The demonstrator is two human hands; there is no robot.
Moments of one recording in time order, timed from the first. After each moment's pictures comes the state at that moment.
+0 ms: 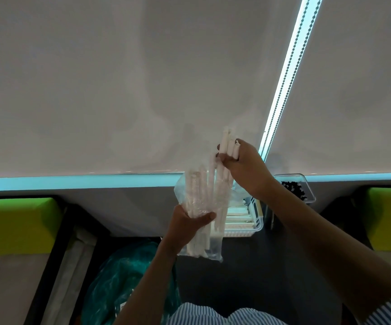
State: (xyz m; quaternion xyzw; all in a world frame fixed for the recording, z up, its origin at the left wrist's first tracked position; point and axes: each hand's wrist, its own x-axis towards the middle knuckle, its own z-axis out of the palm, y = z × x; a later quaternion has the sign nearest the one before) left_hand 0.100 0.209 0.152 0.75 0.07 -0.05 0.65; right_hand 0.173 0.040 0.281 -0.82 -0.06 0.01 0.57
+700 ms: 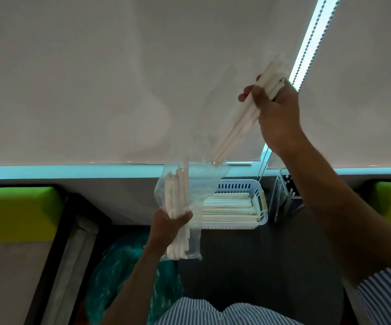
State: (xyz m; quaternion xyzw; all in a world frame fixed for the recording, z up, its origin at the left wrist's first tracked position) left_hand 0.091 0.260 0.112 0.77 0.23 -0.04 0.60; right_hand 0.226 0.030 0.330 -0.67 -0.08 -0.16 0.73
